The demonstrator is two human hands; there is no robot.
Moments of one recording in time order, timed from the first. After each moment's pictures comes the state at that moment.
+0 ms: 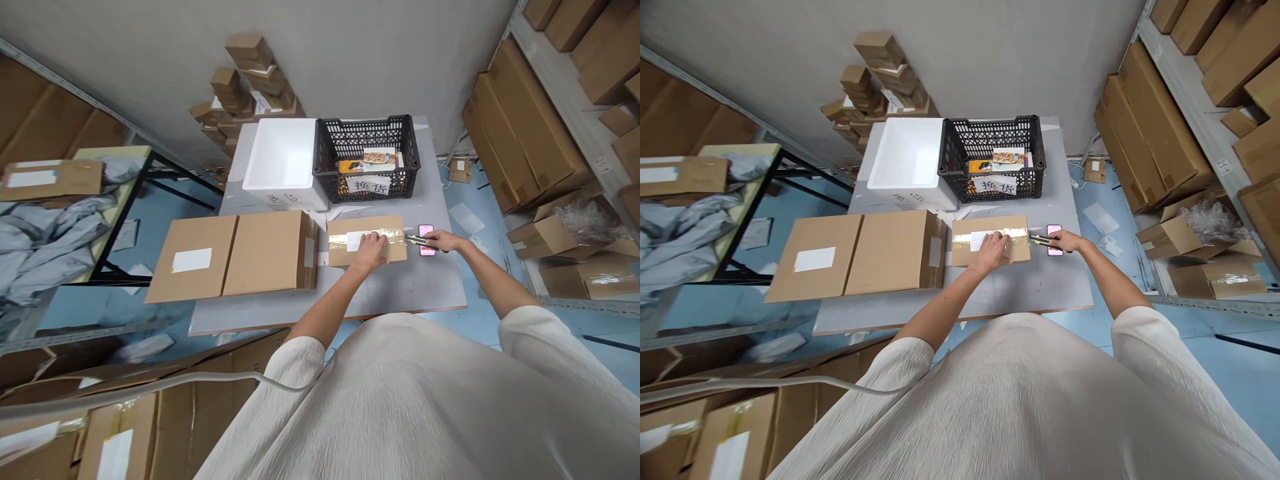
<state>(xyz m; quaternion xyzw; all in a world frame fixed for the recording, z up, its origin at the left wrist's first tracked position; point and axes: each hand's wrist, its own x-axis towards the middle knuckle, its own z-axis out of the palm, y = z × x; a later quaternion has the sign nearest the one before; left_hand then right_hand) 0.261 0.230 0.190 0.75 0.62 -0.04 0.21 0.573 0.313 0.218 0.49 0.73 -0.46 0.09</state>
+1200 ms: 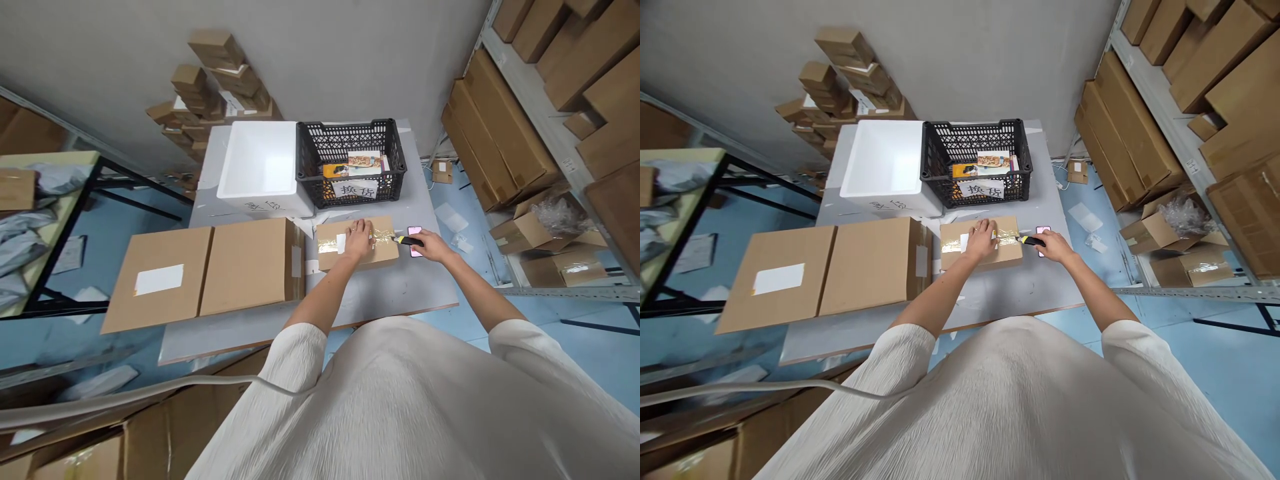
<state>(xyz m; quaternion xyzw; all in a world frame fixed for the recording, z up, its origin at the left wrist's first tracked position) 0.246 0.283 0.165 0.75 0.63 0.02 0.19 0.564 0.279 0.192 0.51 0.83 -0.22 -0.03</state>
